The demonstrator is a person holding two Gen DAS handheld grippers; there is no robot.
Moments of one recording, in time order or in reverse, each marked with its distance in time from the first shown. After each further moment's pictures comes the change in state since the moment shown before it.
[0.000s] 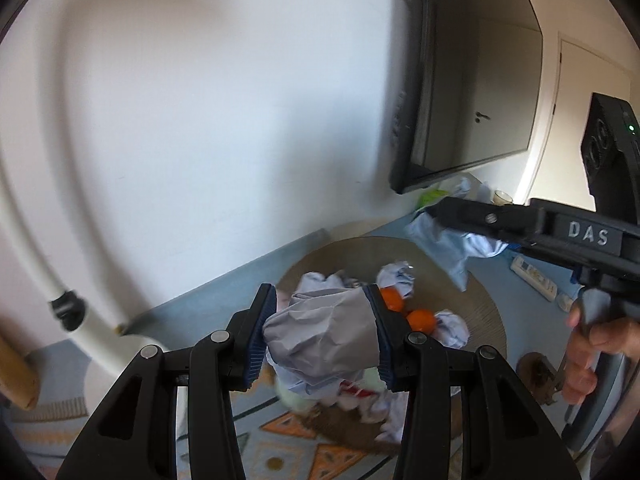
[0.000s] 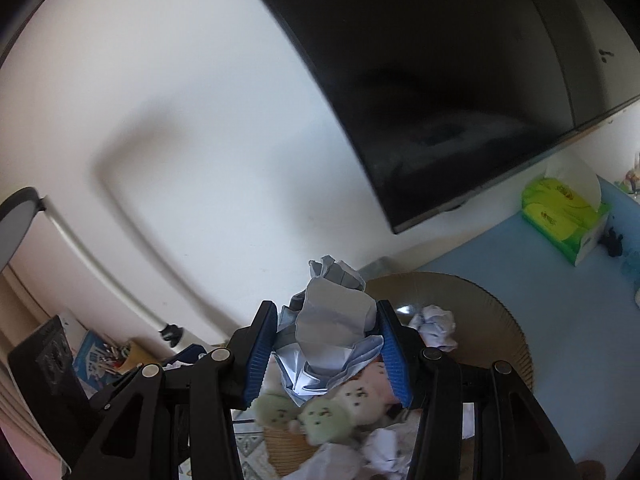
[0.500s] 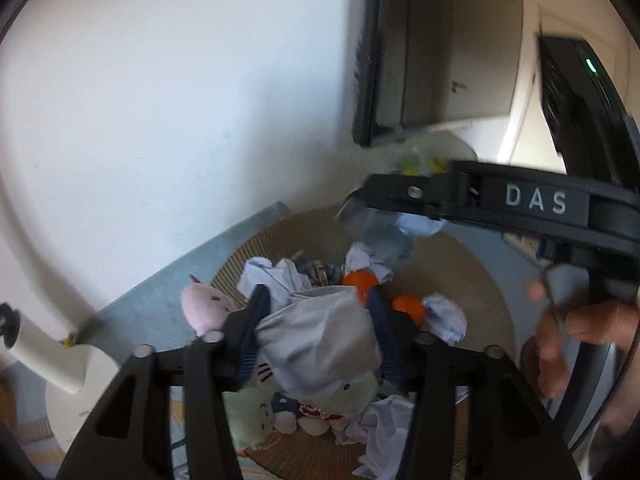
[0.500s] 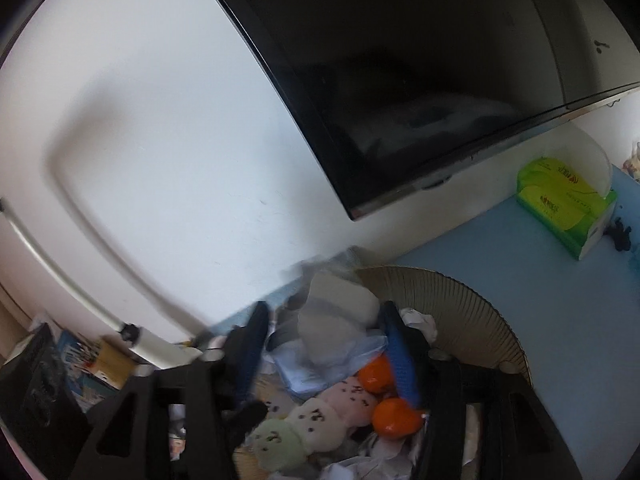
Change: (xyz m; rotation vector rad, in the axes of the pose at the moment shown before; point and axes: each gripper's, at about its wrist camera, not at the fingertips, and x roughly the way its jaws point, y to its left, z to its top) left arm 0.075 -0.028 -0.006 0.082 0.112 -0.078; right arm 0.051 -0.027 -0.001 0.002 0.073 -0.074
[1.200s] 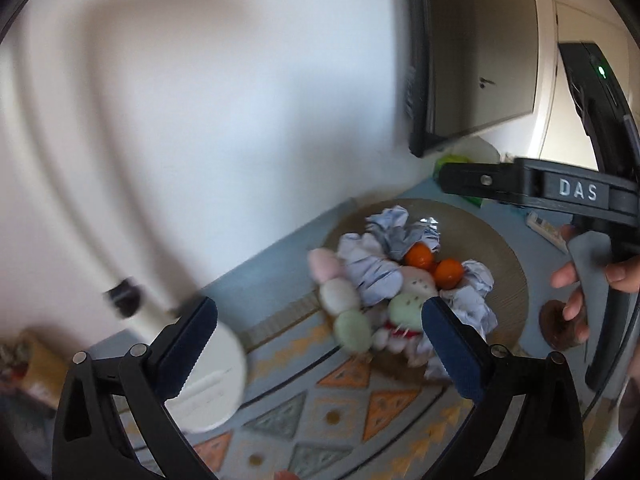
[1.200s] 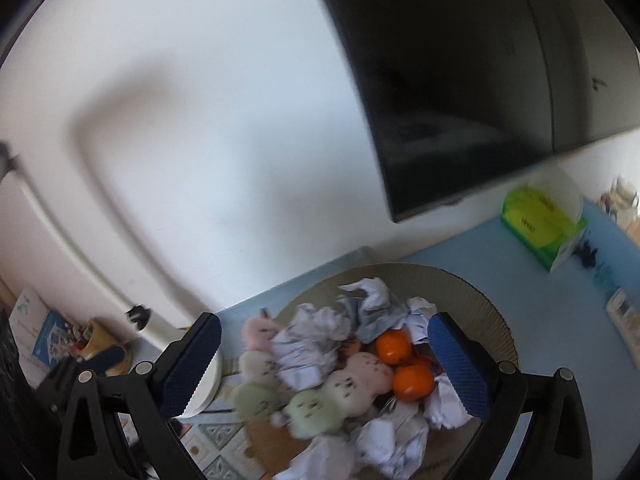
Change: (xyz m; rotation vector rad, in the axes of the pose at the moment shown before) left arm -0.072 0.052 -0.018 -0.005 -0.028 0.160; right arm -0.056 0.073 -0.015 -0.101 -0.034 -0.084
